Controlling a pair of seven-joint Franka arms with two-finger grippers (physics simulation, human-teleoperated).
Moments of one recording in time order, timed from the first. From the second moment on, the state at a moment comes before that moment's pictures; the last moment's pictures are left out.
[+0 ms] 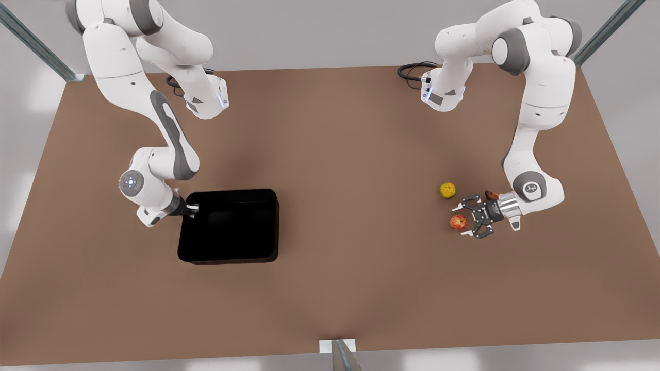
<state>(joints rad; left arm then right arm) 0.13 0.60 0.06 -1.97 -1.23 2.05 -0.70 -0.06 0.28 0.12 -2.21 0.09 2.47 -0.05</state>
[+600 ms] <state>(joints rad) 0.13 0.66 0.05 -1.97 -1.28 2.14 -0.69 0.32 0.71 0.27 -1.55 0.15 2.37 0.30</state>
